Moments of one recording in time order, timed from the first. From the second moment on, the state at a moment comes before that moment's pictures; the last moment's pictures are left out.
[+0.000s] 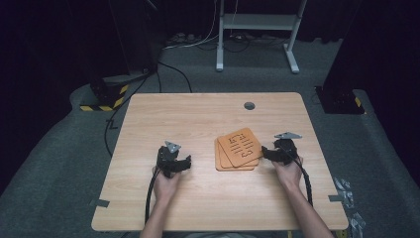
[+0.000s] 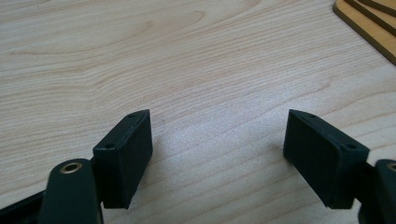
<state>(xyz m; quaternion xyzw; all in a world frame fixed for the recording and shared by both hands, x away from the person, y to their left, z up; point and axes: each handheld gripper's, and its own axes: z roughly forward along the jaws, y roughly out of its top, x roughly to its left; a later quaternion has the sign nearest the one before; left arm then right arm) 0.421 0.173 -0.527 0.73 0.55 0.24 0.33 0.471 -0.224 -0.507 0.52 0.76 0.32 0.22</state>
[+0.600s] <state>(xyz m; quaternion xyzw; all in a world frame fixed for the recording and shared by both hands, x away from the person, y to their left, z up) 0.420 0.173 -0.527 0.73 0.55 0.24 0.33 0.472 -0.226 -0.515 0.53 0.76 0.32 0.21</state>
